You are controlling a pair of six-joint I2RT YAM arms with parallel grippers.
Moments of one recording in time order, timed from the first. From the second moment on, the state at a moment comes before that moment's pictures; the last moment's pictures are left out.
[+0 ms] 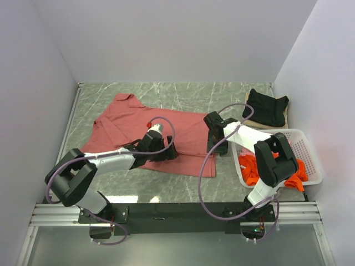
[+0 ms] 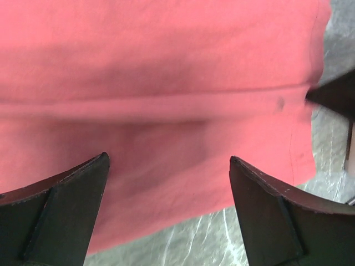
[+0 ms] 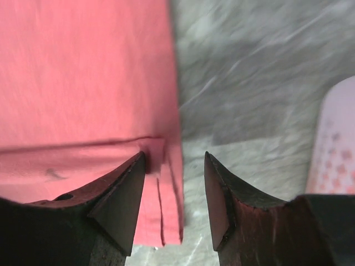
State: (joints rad) left arm -0.74 1.51 0.70 0.06 -0.03 -0.79; right arm 0.46 1.68 1.03 -0.73 0.19 0.59
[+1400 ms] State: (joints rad) left arm -0.21 1.23 0.71 -0.37 -0.24 -0.79; right arm 0.61 1.64 1.11 -0.61 -0.10 0.59
